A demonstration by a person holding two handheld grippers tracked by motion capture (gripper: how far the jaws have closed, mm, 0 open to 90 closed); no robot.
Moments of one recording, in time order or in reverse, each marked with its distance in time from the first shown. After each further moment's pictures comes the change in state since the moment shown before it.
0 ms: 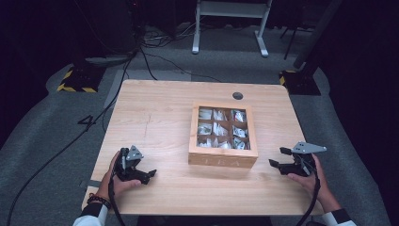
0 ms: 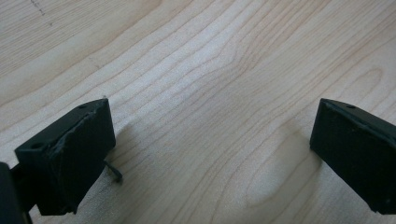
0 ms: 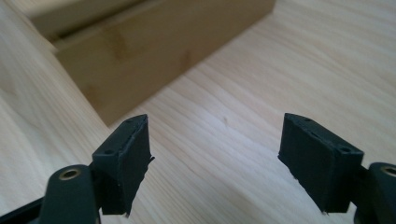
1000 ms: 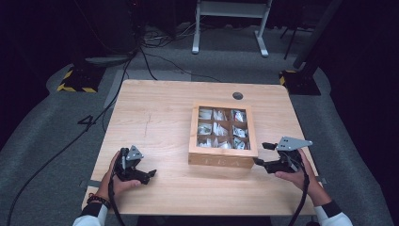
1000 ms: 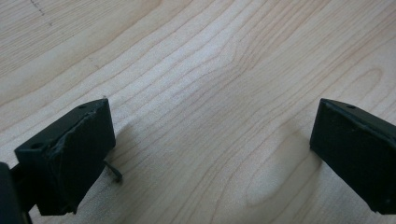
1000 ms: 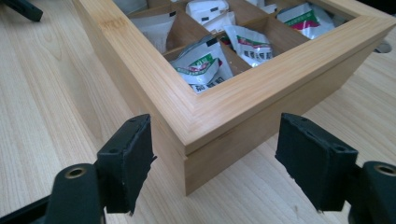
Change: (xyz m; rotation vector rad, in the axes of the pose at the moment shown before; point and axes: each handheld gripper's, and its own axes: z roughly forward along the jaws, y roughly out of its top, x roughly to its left) left arm 0.000 0.000 0.000 0.000 -0.001 0.000; right arm 0.046 0.053 0.007 -0.047 0.126 -0.148
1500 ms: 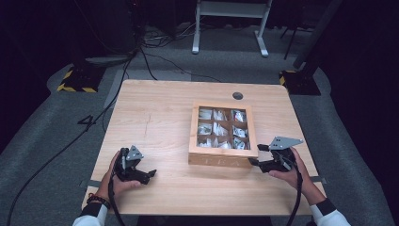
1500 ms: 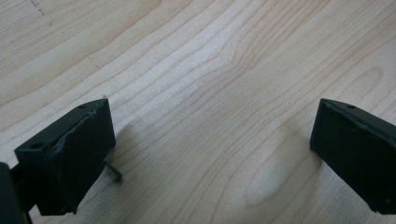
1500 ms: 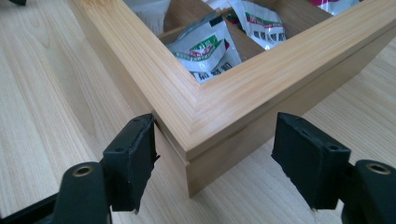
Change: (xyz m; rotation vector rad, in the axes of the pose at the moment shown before) left arm 0.000 0.000 0.000 0.000 0.000 0.000; right arm 0.001 -0.001 0.019 0.060 0.010 0.021
